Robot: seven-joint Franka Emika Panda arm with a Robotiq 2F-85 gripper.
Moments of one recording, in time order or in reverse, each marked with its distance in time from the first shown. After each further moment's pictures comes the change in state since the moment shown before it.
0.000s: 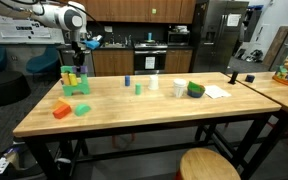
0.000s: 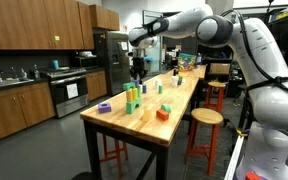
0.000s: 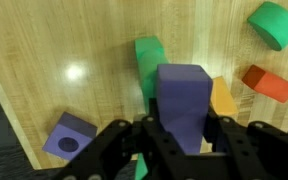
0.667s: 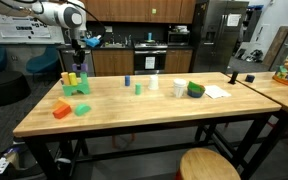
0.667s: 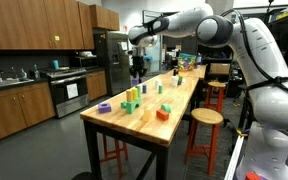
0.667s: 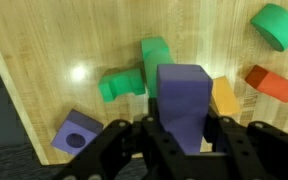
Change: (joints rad) arm 0.000 0.000 0.000 0.024 0.000 0.000 0.000
